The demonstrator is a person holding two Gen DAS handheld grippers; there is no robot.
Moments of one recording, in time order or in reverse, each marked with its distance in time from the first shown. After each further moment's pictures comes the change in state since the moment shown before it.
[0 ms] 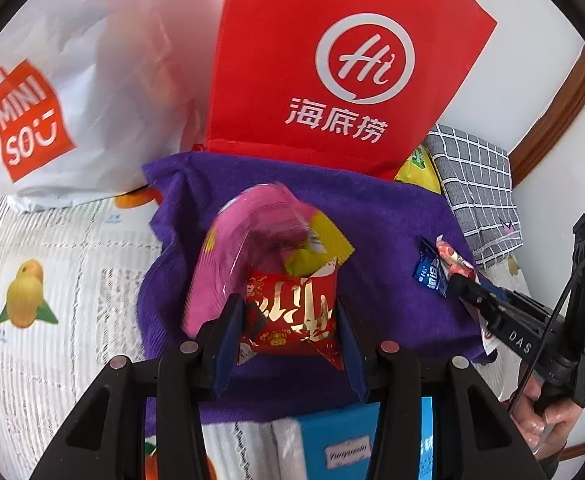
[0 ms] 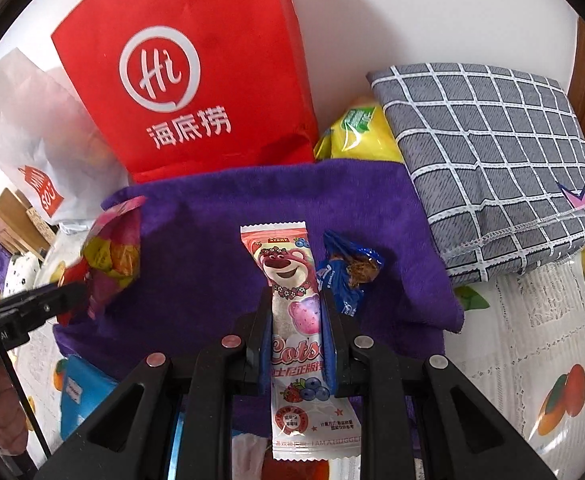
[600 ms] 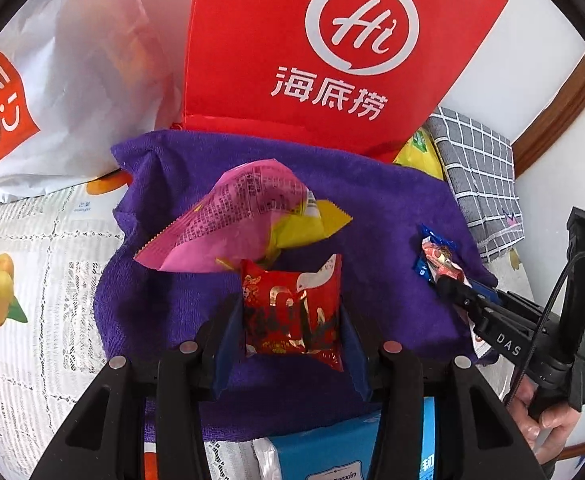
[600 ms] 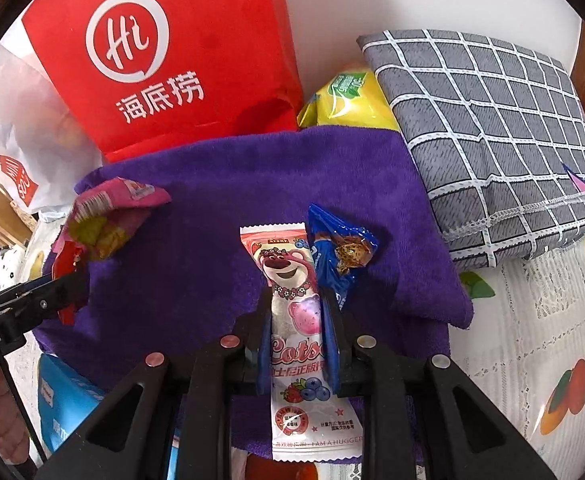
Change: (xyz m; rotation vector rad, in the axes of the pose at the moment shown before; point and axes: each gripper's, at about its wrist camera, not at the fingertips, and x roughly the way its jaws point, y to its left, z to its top) left arm 0.027 -0.011 0.001 -0.008 0.061 -0.010; right arm 0.028 -0.010 -0.001 0.023 0.088 -0.034
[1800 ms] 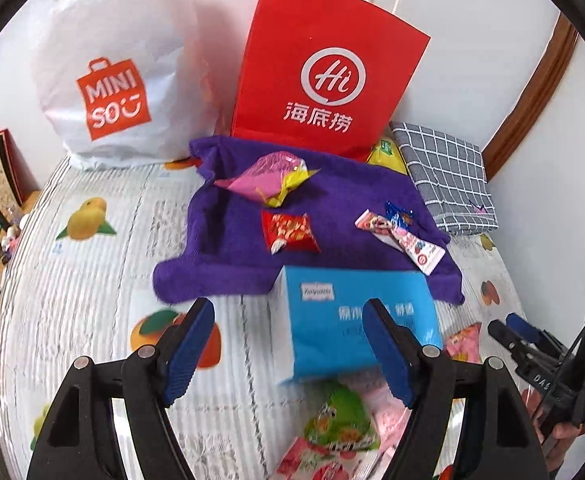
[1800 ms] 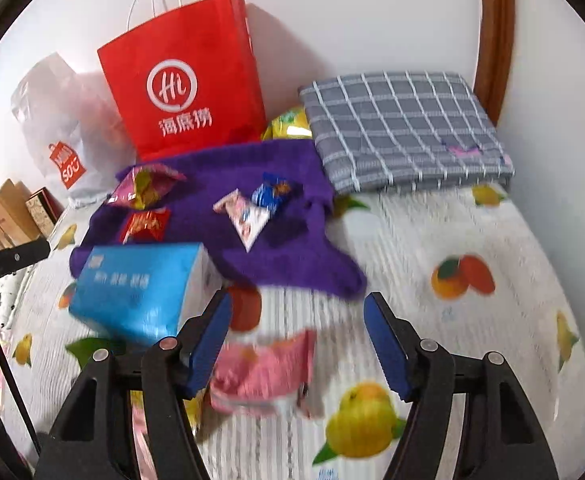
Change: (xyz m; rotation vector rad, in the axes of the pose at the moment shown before) left arm -0.127 0.002 -0.097 -0.012 -0.128 0.037; right arm -0.142 -0.033 -0.129 0.028 -0.165 -0.048
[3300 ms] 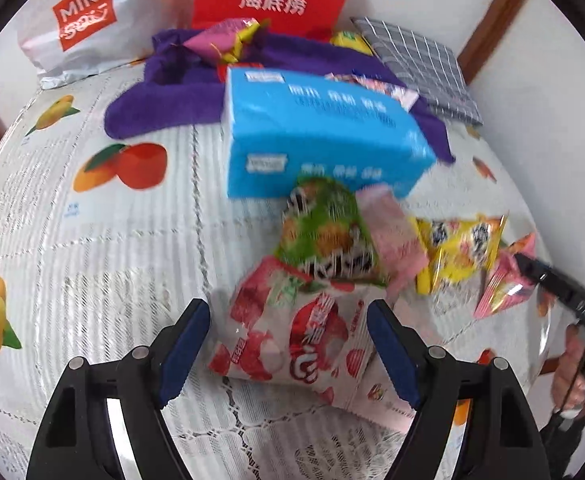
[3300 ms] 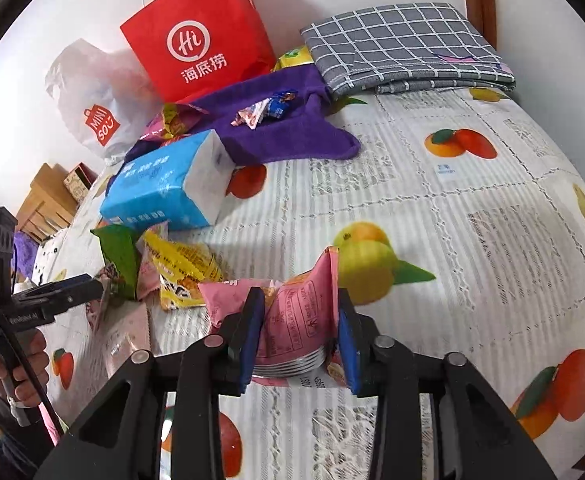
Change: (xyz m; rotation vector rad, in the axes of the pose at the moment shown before) left arm 0.025 -0.025 -0.129 0.116 0.187 -0.023; right arm -0.025 -0.040 -0.094 0.058 0.095 0.161
